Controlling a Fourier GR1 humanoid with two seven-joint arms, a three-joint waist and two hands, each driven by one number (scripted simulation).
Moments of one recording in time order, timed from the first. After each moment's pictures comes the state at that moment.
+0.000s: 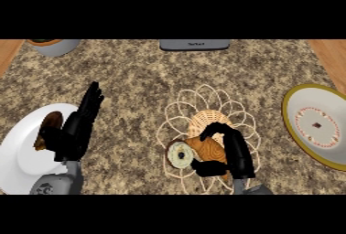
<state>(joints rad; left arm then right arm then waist) -0.10 0.08 -0.03 -1.58 -0.03 0.06 0.10 -0.06 -0.02 0.38 -1.50 0.55 -0.31 0.15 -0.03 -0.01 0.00</state>
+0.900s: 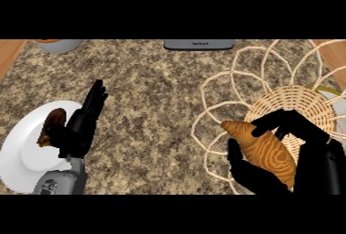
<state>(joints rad) -0.13 0.07 -0.03 -1.56 -0.04 0.06 0.09 -0.14 -0.04 0.37 -2.24 1.07 -0.08 0.74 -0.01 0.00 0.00</state>
